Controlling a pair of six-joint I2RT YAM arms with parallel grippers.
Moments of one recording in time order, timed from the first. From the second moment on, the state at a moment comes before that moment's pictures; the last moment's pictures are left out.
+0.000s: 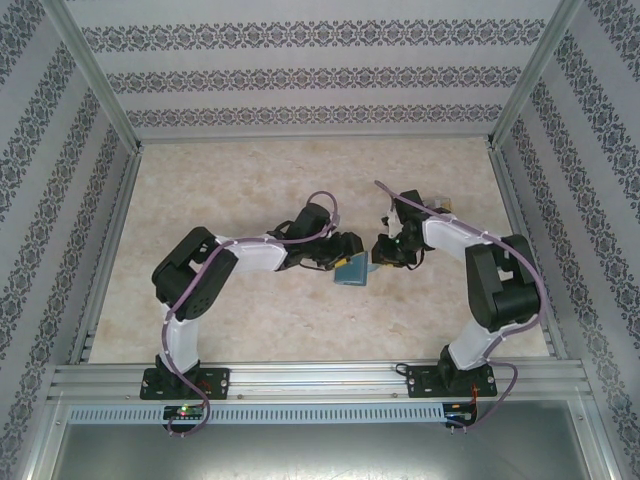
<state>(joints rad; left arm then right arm) -0.69 1.98 1.12 0.16 0.49 -1.10 0.23 1.67 0.97 -0.63 -0.38 0.32</state>
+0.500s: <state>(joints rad) -0.70 1.99 1.13 0.19 0.51 -1.13 0.19 1.60 0.93 -0.64 -0.43 0.34</state>
